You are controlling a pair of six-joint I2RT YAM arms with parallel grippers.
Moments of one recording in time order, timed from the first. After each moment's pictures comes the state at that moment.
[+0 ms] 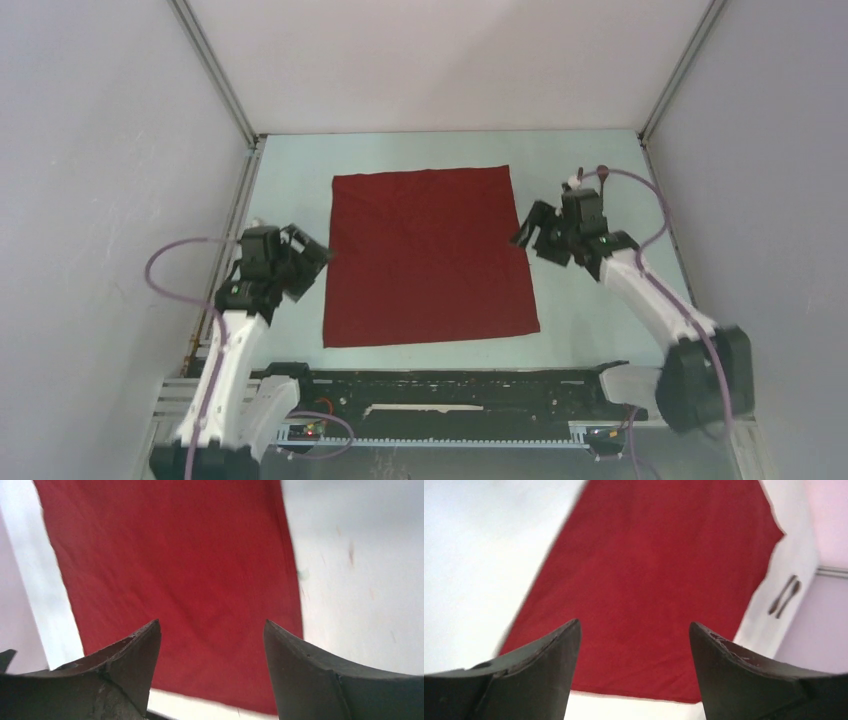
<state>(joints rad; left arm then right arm) -0.01 0.75 0.73 -0.79 0.02 -0.88 0.27 1.17 0.83 -0.47 -0.14 0.64</state>
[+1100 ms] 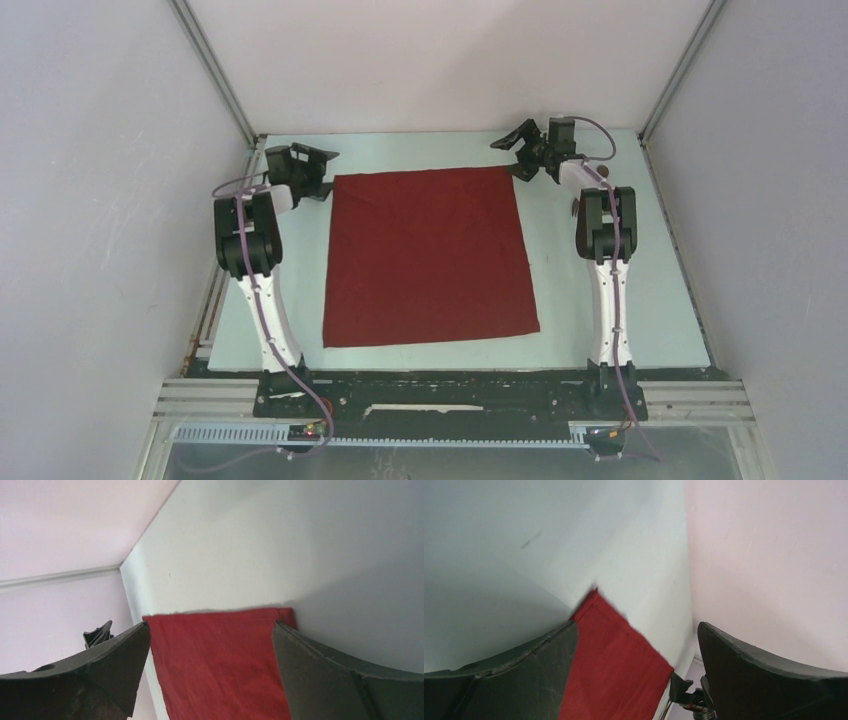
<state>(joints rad) 0.15 2.24 1.47 0.21 0.34 -1.23 0.05 2.55 2.02 -0.03 -0.53 0.96</state>
